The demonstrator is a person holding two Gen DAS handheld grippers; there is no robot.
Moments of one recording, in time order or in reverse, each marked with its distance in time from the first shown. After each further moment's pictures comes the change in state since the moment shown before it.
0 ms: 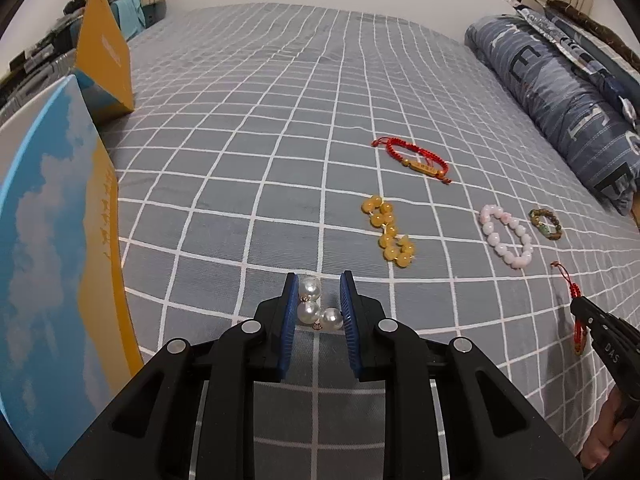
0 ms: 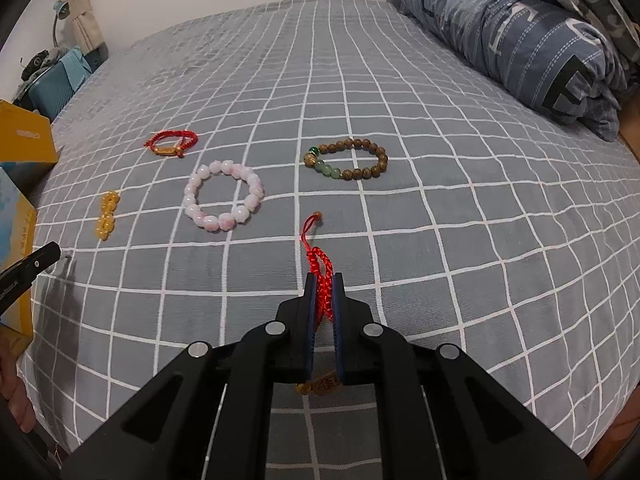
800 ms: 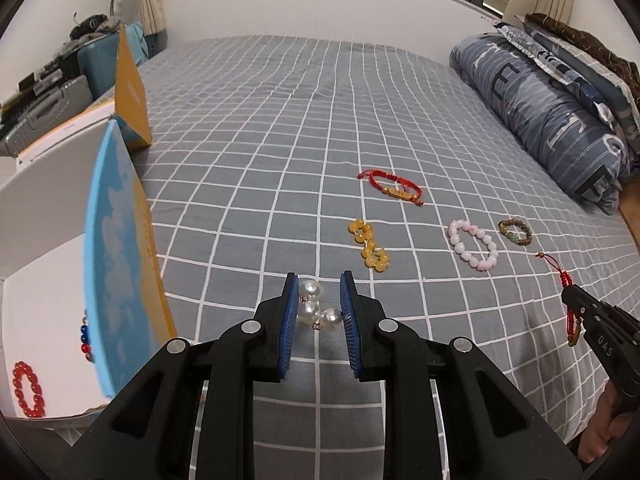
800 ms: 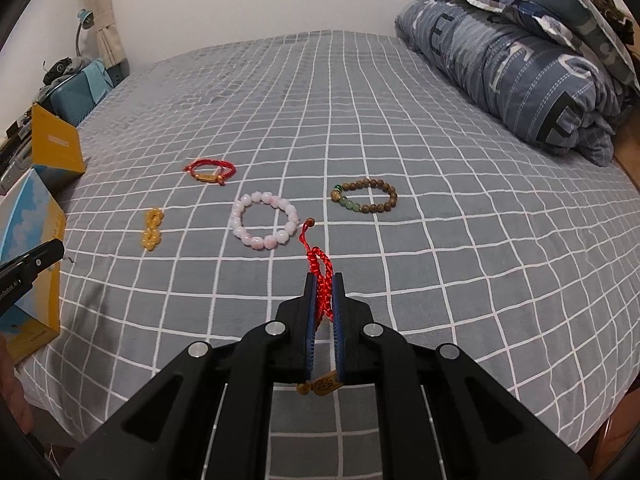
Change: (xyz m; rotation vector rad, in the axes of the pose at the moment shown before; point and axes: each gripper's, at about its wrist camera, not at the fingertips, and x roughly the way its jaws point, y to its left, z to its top) left arm -0.062 -0.001 -0.003 0.031 -0.097 -0.006; right arm -0.055 0.015 -0.004 -0.033 -0.115 0.024
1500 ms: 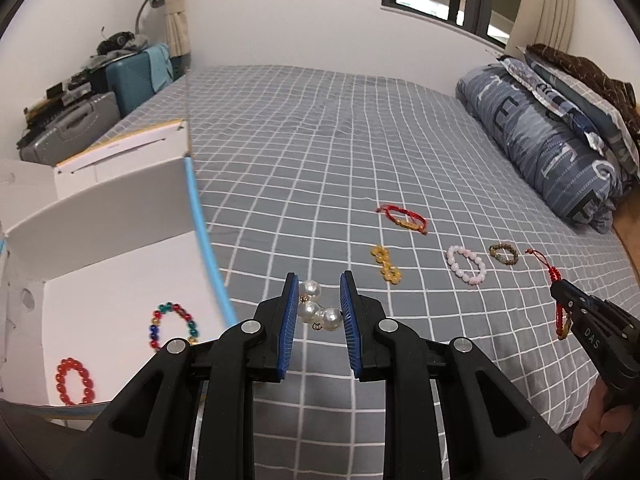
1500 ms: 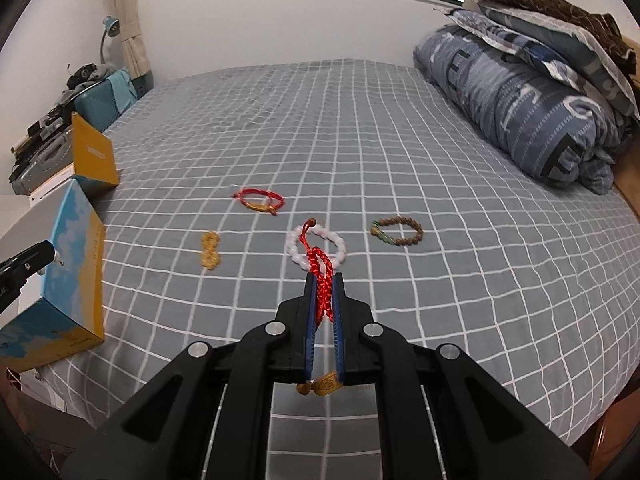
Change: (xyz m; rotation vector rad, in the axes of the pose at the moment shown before) left arm -0.080 0.034 0.005 -0.031 -0.085 0.035; right arm -0.055 0.045 0.014 -0.042 -0.075 0.033
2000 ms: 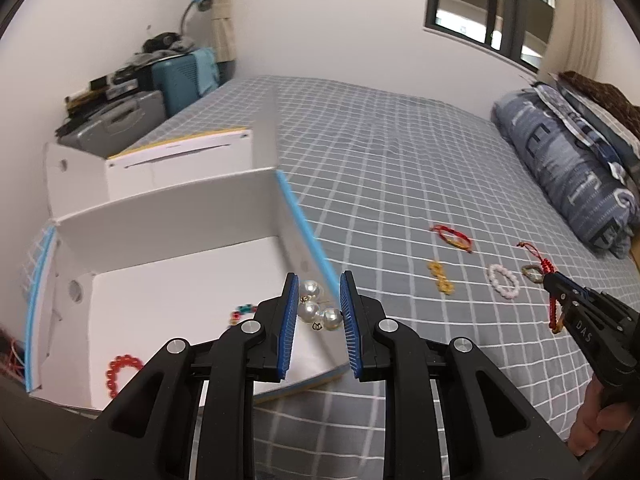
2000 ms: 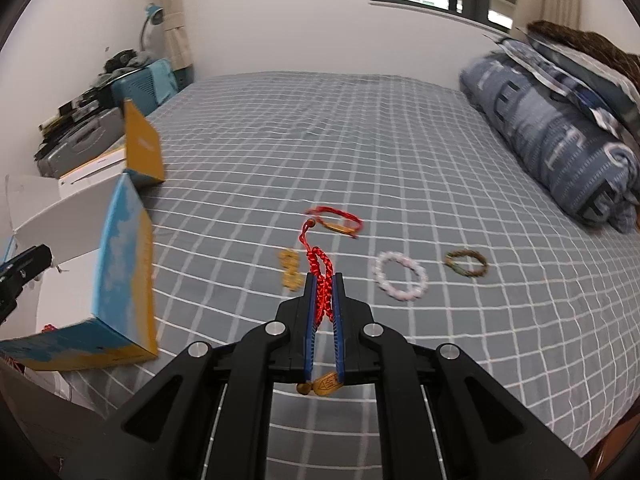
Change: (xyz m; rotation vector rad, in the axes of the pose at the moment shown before) left arm -0.039 0.070 0.000 -0.071 -0.043 0.107; right arm -0.009 0.096 0.021 -0.104 -0.029 0.081
